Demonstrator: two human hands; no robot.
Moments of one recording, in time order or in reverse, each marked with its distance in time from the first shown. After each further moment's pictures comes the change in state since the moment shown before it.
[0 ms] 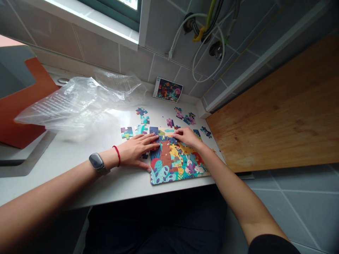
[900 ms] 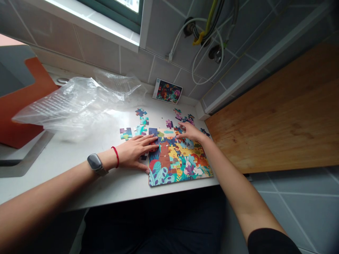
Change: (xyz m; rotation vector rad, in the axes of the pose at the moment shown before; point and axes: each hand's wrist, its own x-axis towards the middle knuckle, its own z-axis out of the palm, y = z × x) left_hand 0.000 0.001 -0.002 -0.001 0.003 0.002; right_hand 0.032 0.029 -0.040 -0.214 -0.020 -0.057
